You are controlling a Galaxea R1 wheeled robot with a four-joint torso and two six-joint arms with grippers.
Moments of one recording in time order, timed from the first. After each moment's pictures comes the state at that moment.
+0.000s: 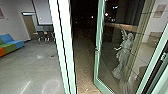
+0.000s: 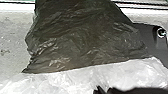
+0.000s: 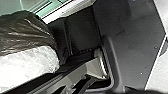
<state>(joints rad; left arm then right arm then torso) 1.41 3.02 -2.81 -0.36 0.03 0.26 -1.49 3.01 -2.55 -0.92 -0.05 1.14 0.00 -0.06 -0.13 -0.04</state>
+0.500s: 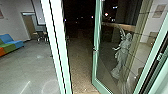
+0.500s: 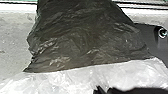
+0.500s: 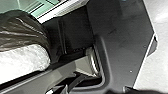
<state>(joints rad) 1.41 3.01 -2.81 -0.35 0.03 0.26 -1.51 2.96 -2.55 -0.92 -0.02 1.13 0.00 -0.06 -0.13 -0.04</state>
